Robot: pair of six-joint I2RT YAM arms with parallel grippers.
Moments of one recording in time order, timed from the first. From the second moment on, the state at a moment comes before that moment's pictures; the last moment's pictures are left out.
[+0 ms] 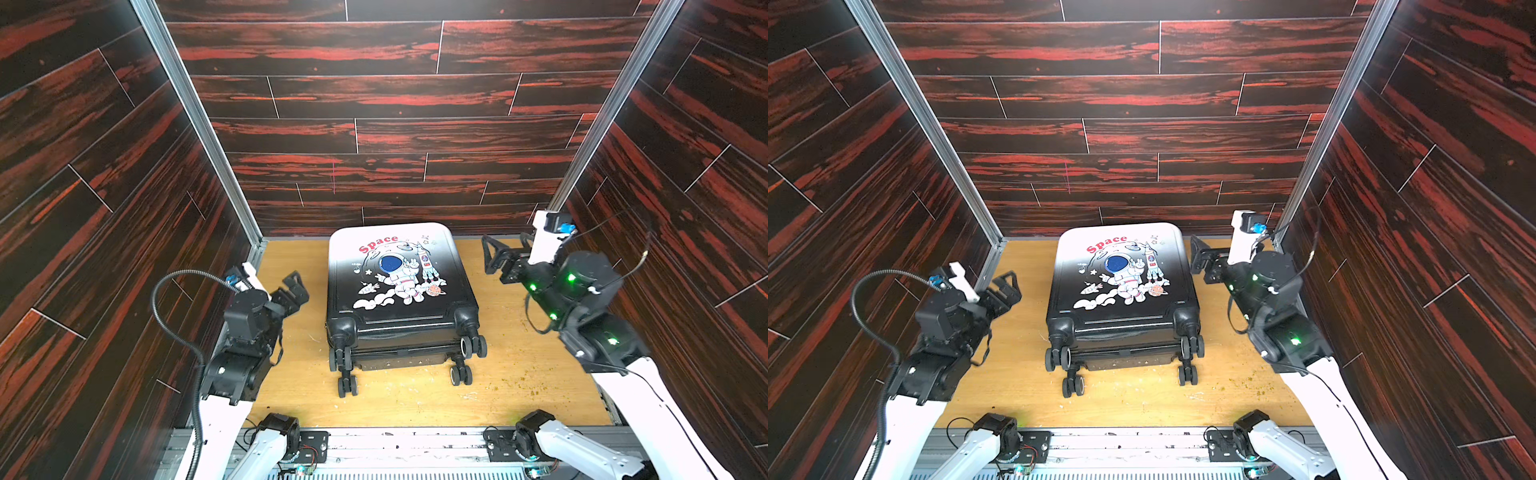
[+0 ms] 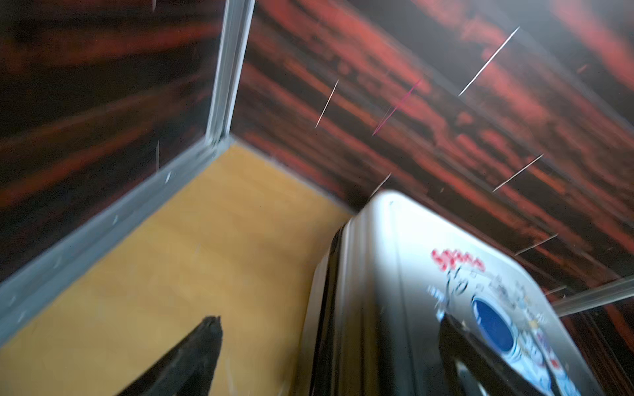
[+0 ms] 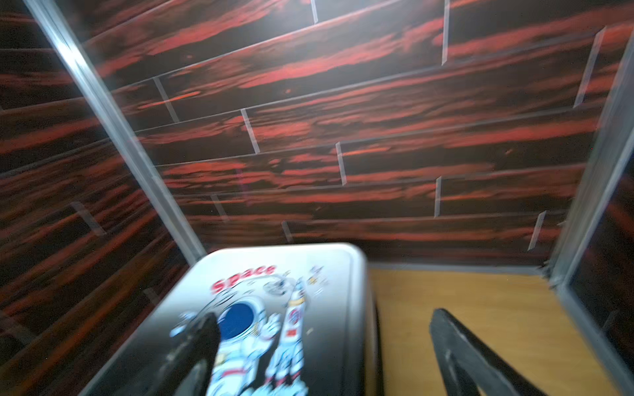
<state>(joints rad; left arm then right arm) -0.16 0.72 0.96 -0.62 -0.17 -0.62 0.51 0.95 1.34 -0.49 0.13 0.29</state>
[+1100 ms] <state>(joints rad) -0.97 1.32 1.05 -0.31 -0.08 -0.52 0.57 0.92 1.22 -0.94 -0.29 0.47</state>
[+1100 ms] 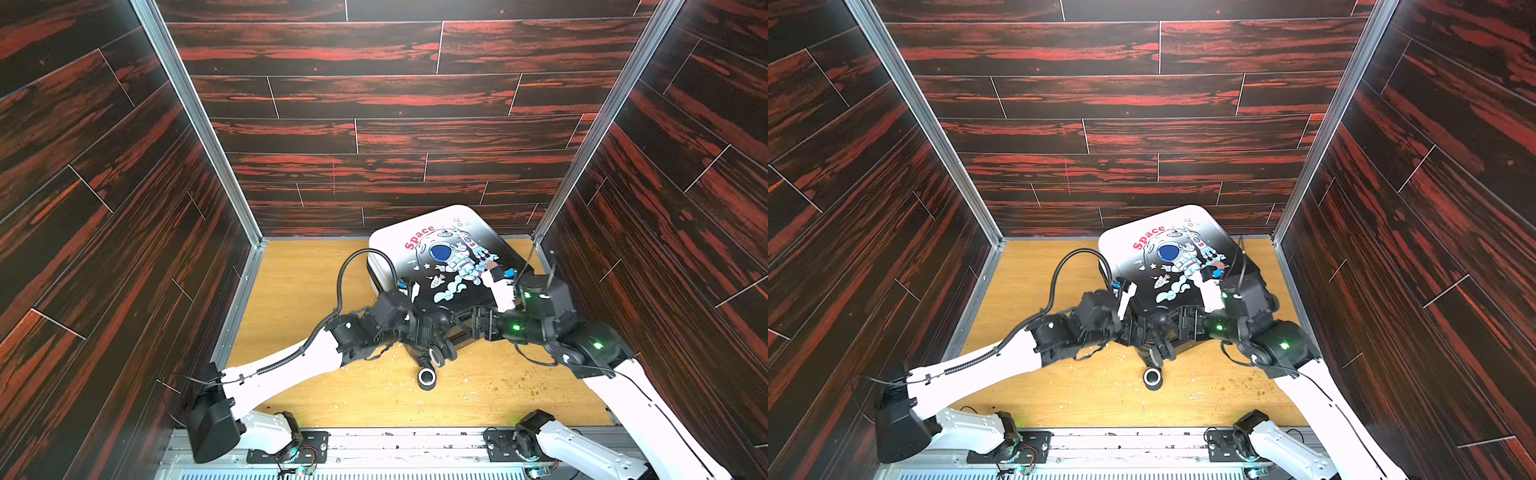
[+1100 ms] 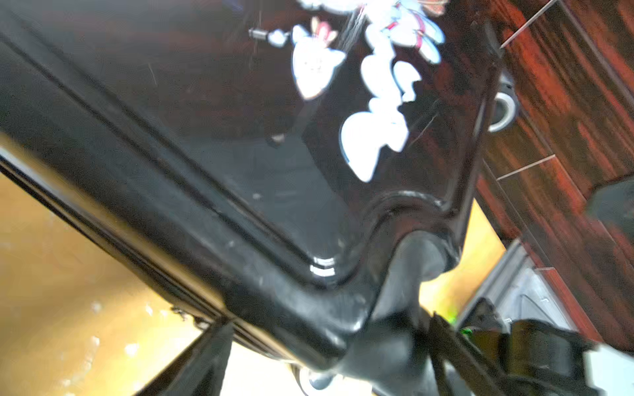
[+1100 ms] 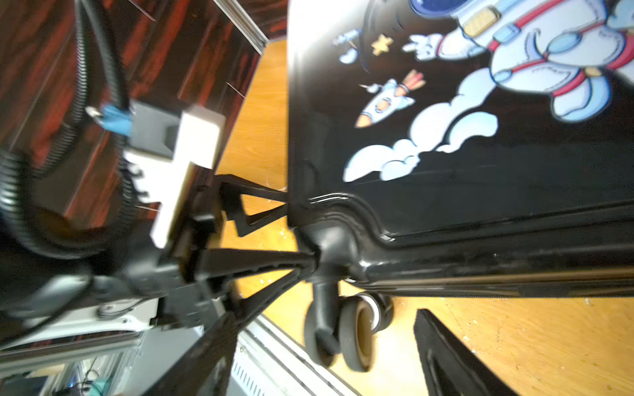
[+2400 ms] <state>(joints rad) -0.88 1.72 0.33 1.24 -0.12 0.09 0.57 0.85 1.14 -0.92 -0.37 0.41</state>
